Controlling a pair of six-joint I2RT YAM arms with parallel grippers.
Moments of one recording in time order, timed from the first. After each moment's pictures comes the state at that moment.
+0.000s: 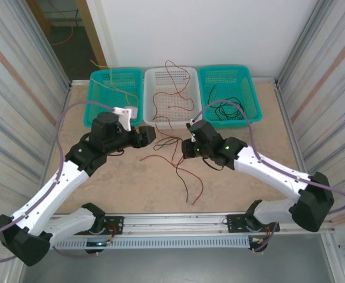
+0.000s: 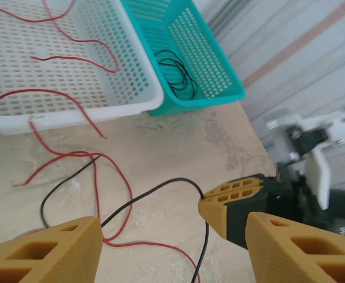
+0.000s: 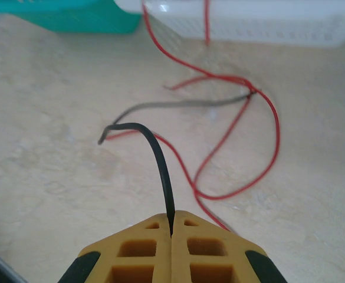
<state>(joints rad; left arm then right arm) -0.58 1.00 1.00 -0.44 0.26 -0.53 0.84 1.26 1.04 -0.52 0.05 0.58</state>
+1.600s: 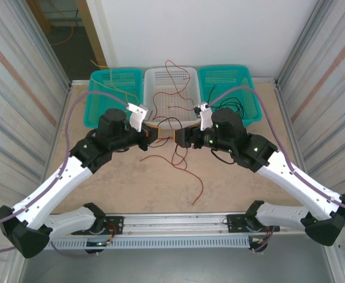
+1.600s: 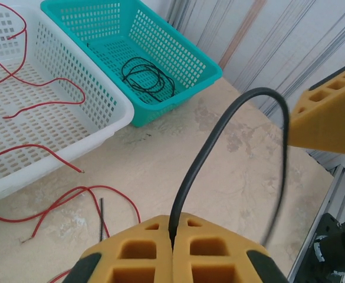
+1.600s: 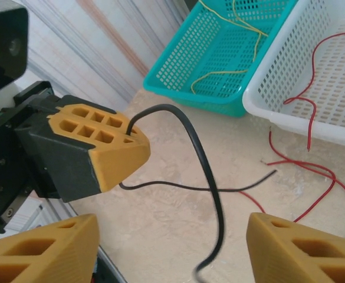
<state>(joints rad) -0.66 1.06 1.09 -0.45 0.25 -0.24 0.84 1.11 1.22 -0.53 -0.10 0.53</state>
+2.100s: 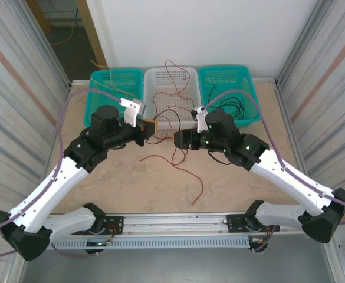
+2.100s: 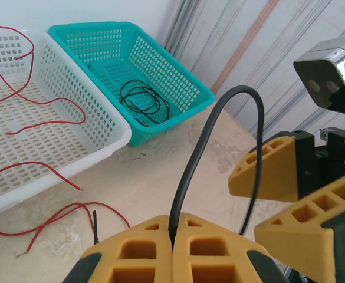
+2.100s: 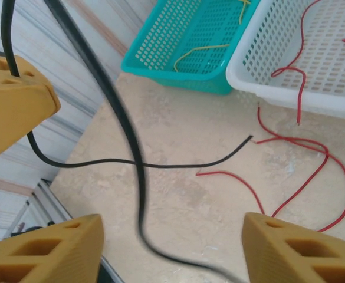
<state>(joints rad) -0.62 1.04 1.13 -0.44 0.29 -0.29 0.83 1.14 1.16 -0.52 -0.10 0.57</state>
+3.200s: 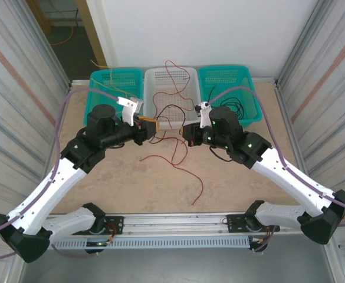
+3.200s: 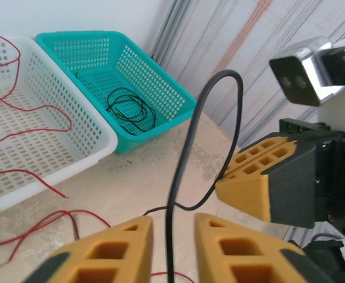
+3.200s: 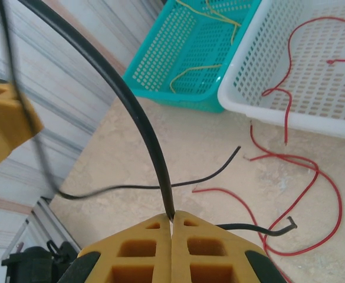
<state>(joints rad) -0.61 1.03 1.14 -0.42 0.33 -0.33 0.78 1.14 1.18 -0.49 -0.11 0.56</state>
